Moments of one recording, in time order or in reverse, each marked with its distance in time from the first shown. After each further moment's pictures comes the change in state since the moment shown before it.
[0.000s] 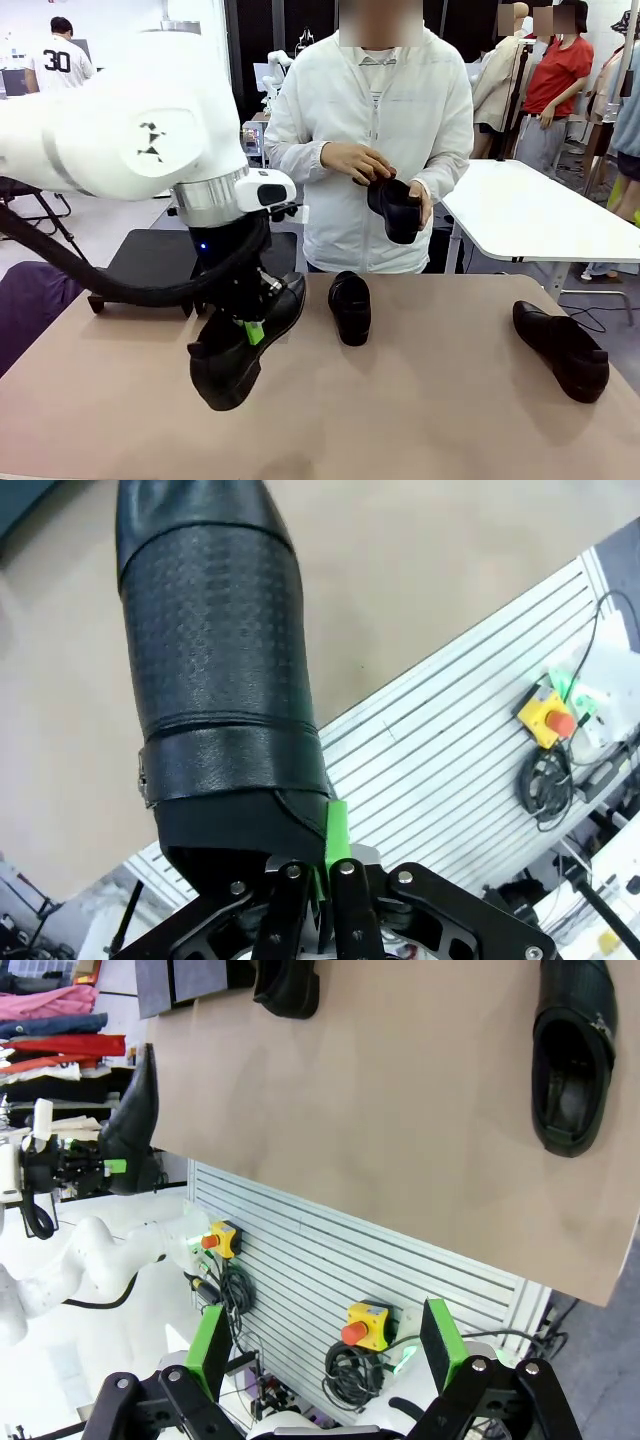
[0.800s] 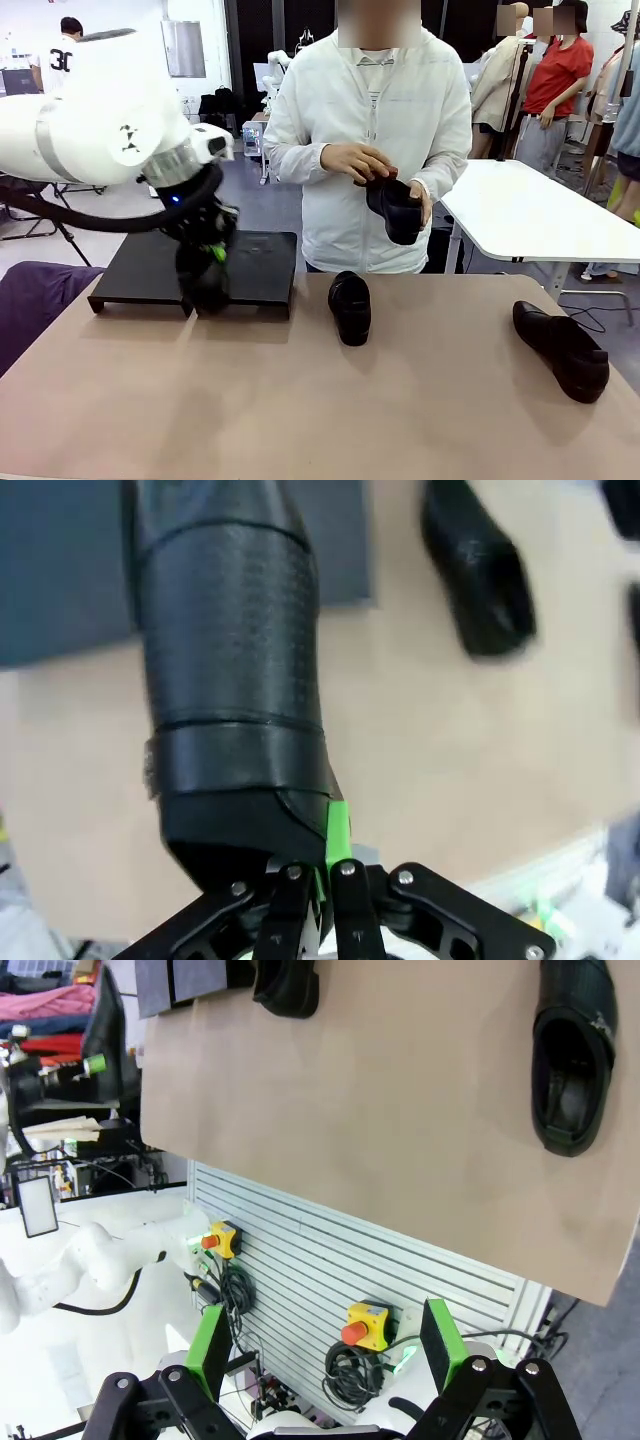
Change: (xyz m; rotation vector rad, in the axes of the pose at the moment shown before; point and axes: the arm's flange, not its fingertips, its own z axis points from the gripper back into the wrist) left arm 0.071 0.151 0.036 0.081 -0.347 0.443; right arm 0.000 0.000 0.000 0.000 -0.001 -0.001
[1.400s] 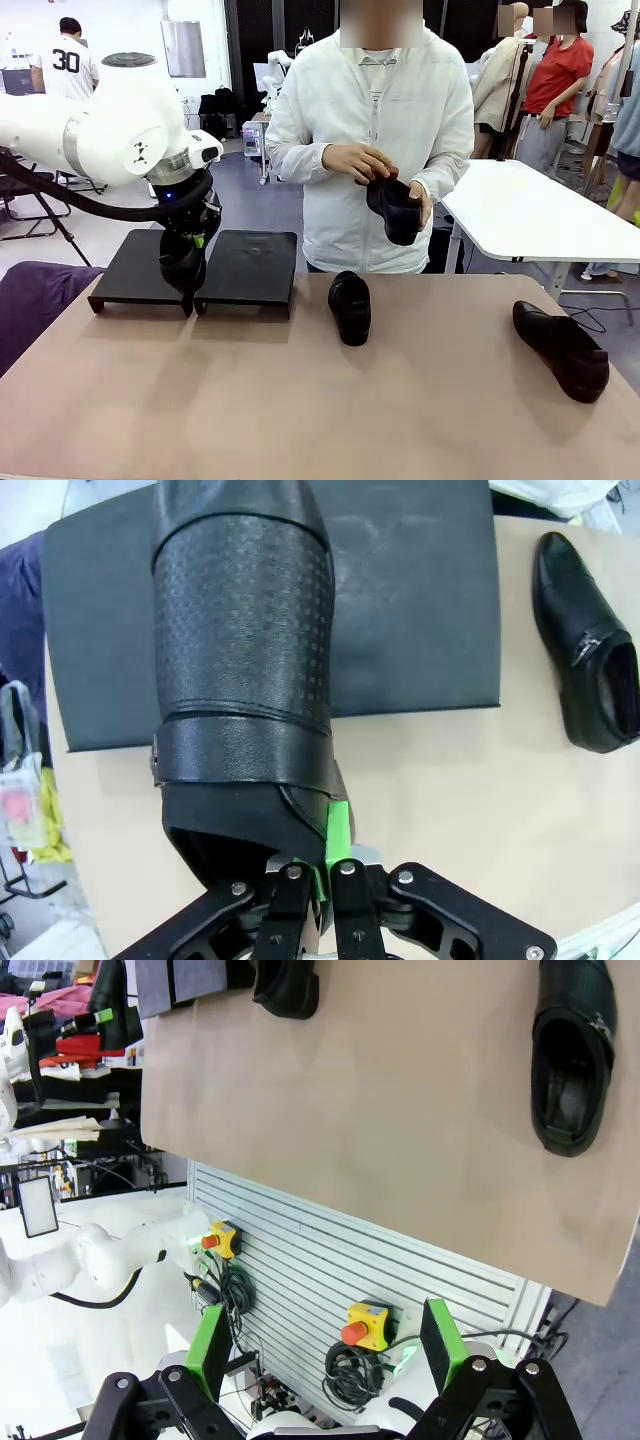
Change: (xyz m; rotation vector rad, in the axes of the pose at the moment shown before) left arm 0.060 0.038 -0.039 0.144 -0.037 -0.054; right arm 0.000 0.000 0.000 0.000 0.000 0.000
